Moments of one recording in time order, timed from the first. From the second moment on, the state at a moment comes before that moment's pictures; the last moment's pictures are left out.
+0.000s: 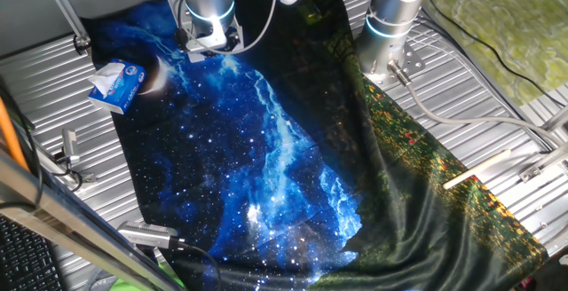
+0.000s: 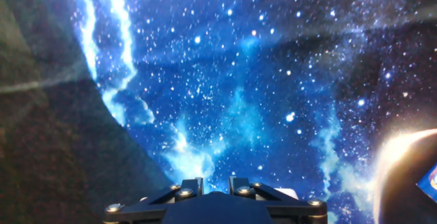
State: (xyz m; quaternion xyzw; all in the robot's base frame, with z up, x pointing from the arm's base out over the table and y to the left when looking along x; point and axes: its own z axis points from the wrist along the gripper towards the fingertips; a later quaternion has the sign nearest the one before) arm 0.439 -0.165 0.072 0.63 -0.76 0.10 0.13
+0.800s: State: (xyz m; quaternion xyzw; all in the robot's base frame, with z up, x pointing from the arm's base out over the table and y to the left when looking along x) arm 0.440 -0.142 0.071 0.62 -0.77 0.11 0.13
